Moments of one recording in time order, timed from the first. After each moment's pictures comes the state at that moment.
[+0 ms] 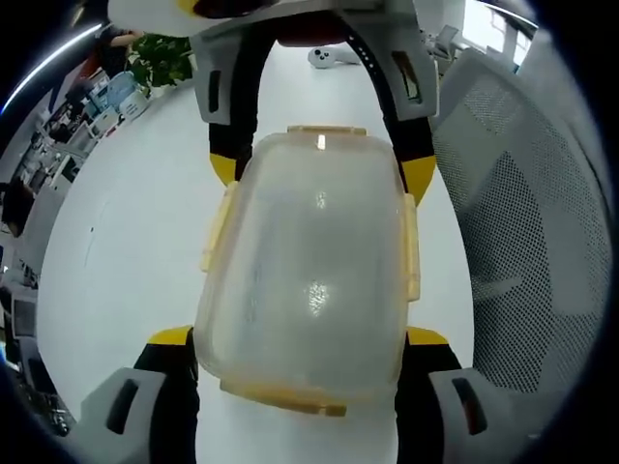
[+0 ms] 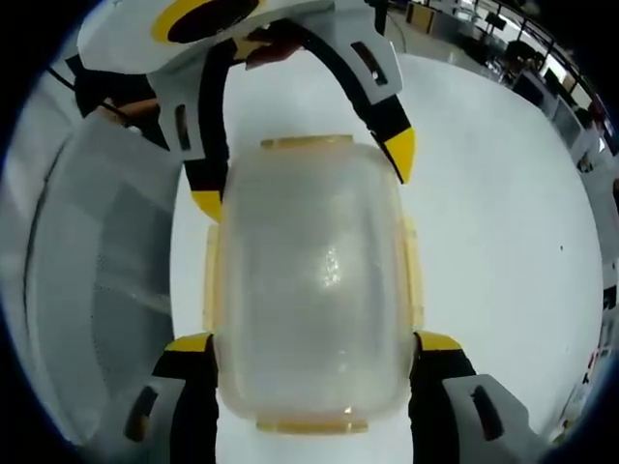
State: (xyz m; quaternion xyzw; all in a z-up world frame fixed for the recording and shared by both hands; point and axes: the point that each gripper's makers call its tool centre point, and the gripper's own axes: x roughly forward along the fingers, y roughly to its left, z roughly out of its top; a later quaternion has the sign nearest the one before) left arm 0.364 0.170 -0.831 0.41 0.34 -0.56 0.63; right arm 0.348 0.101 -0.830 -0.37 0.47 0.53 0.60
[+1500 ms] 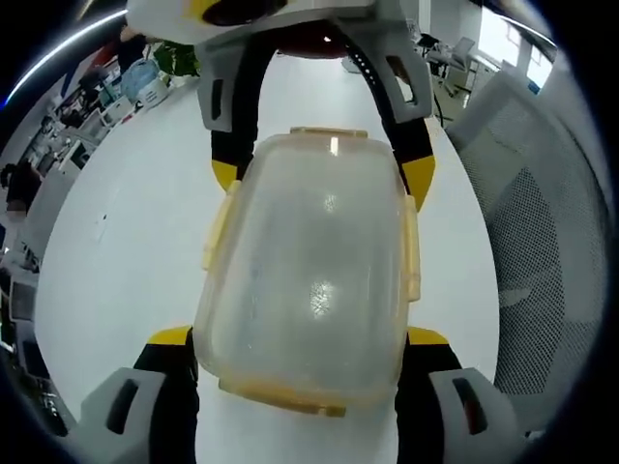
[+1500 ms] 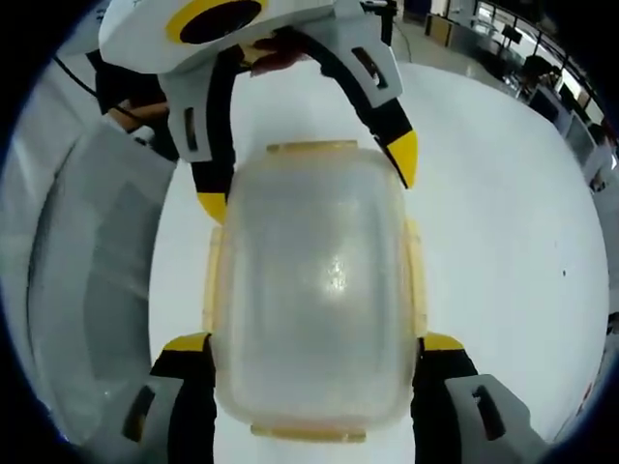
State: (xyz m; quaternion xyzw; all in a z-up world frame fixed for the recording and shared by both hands) left arm 0.415 0.163 -0.831 0.39 0.35 -0.55 0.65; right arm 0.402 0.098 -0.832 -0.36 0.44 0.58 0.58
